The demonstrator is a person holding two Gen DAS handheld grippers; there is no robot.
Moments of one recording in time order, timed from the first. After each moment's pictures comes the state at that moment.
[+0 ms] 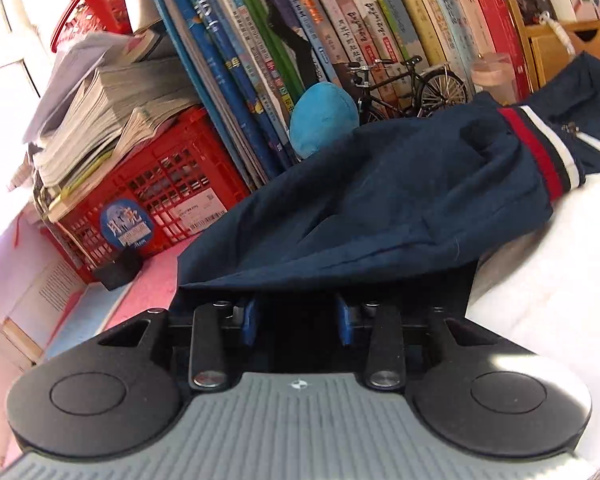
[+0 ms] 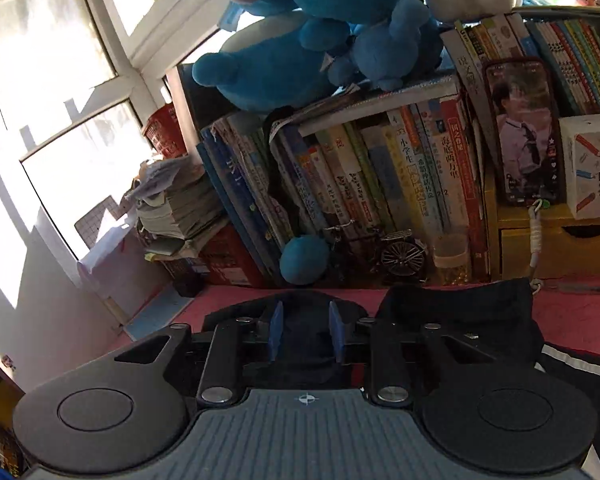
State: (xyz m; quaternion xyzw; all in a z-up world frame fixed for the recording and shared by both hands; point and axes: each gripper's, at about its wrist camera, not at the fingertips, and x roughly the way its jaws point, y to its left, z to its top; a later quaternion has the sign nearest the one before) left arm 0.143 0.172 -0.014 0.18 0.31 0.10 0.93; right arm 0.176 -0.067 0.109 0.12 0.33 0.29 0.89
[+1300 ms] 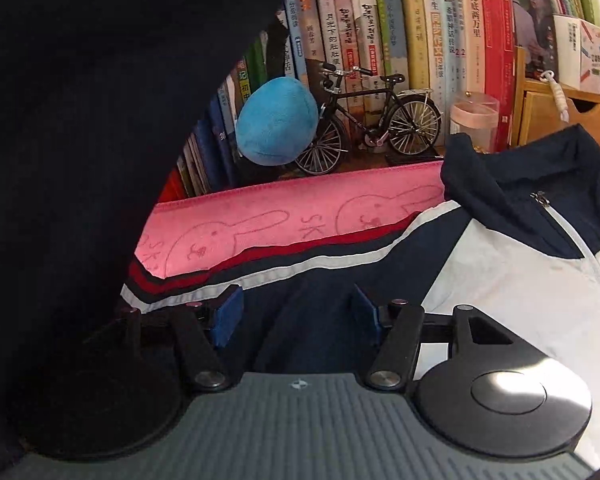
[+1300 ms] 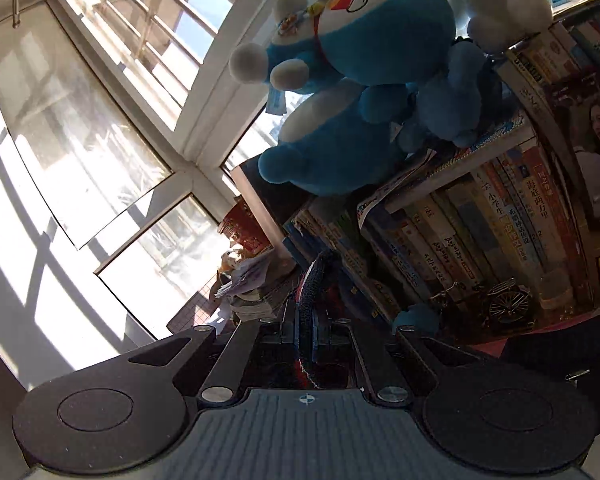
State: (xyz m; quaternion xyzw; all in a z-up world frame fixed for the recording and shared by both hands) left arm 0.187 0.163 -0.001 0.06 0.34 0.05 0.94; right arm 0.195 -0.072 0.176 0.29 0.25 0.36 0.85
